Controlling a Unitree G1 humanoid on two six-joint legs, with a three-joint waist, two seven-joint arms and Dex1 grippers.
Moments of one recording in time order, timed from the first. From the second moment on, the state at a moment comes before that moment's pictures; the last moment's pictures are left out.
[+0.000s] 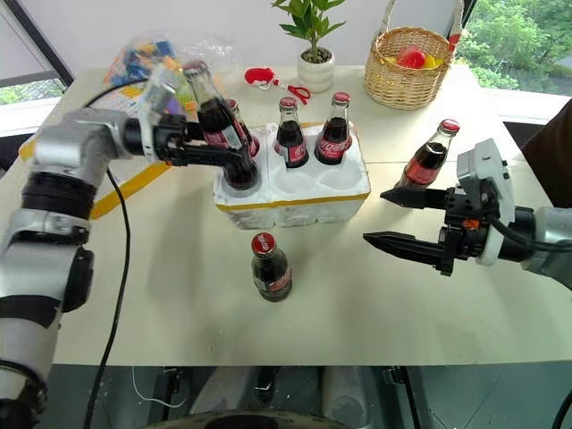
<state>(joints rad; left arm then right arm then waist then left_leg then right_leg) -1.12 0.60 -0.15 0.70 -0.37 0.47 -1.50 -0.12 -1.04 -0.52 -0.51 1.03 0.93 0.95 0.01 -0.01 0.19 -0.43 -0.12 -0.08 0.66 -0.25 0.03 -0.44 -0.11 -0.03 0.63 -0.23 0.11</state>
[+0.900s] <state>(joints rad) -0.89 0.68 -0.10 0.45 -0.29 0.38 -1.47 -0.27 -0.94 -0.19 -0.43 0.82 0.73 0.94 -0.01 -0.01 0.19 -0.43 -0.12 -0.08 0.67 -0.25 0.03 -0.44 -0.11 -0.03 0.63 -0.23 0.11</state>
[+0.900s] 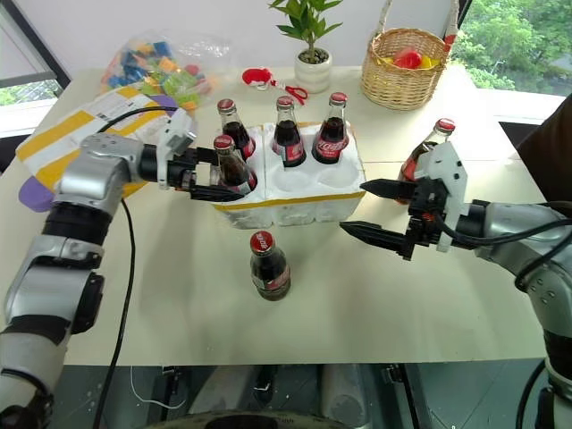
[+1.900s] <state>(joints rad) -0.37 1.00 0.13 -0.35 -0.69 0.75 -1.37 -0.42 -0.65 0.21 -0.31 0.59 0.58 1.17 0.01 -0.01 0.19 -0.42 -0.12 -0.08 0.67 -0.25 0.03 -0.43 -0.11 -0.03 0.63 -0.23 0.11</state>
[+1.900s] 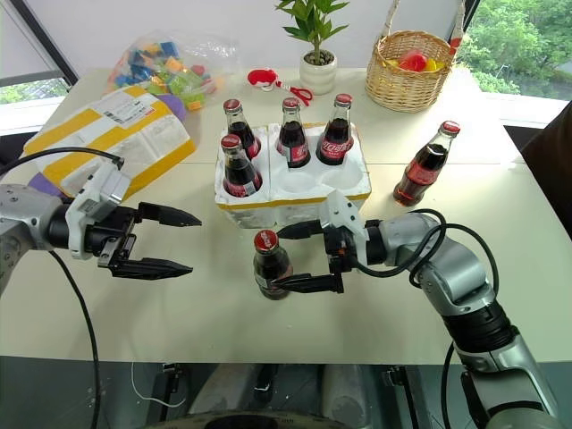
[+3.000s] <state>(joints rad) -0.49 0.95 0.05 -0.23 -0.65 0.66 -1.35 -0.81 -0.66 -0.12 -0.17 0.92 0.88 1.01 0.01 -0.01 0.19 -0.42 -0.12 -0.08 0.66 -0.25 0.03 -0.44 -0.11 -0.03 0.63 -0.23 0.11</state>
